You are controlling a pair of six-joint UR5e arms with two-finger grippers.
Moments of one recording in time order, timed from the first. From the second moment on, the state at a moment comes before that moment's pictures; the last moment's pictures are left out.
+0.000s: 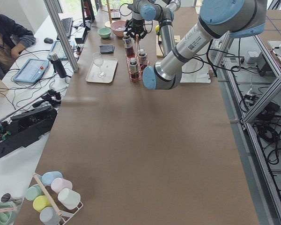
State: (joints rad) left arm -0.65 -2.59 -1.82 -1.09 -1.95 0.43; right arm 0.63 -1.10 1.91 -0.83 1.54 0.63
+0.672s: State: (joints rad) left arm -0.65 -2.59 -1.82 -1.09 -1.94 0.43; right arm 0.83 -1.04 1.93 -0.94 1.74 0.68
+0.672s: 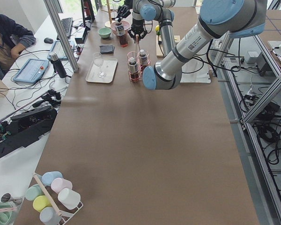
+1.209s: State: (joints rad) left arm -0.65 -2.59 -1.82 -1.09 -1.94 0.43; right arm 0.90 -0.86 1.47 -0.69 1.71 0.62
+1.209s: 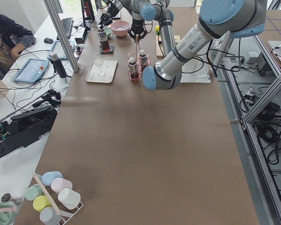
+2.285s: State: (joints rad) left arm -0.69 -2.59 -1.87 -1.05 -1.95 0.45; right arm 0.79 -0.80 1.18 -0.43 1.57 0.61
